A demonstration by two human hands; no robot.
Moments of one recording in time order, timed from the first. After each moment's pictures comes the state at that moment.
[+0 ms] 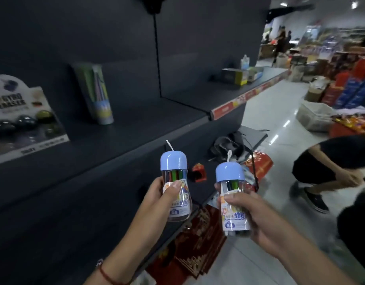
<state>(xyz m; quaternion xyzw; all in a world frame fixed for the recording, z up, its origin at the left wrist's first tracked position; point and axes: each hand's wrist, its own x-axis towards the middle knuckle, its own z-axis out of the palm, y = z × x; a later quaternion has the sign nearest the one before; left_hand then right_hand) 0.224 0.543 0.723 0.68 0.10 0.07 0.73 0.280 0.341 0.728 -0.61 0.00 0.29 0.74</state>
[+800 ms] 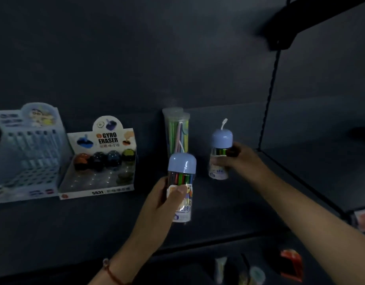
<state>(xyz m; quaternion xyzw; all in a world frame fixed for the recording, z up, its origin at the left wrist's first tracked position) 0.365 0.693 0.775 0.67 0.22 0.34 0.63 0.593 0.631 0.809 -0.66 -0.41 0.23 0.59</state>
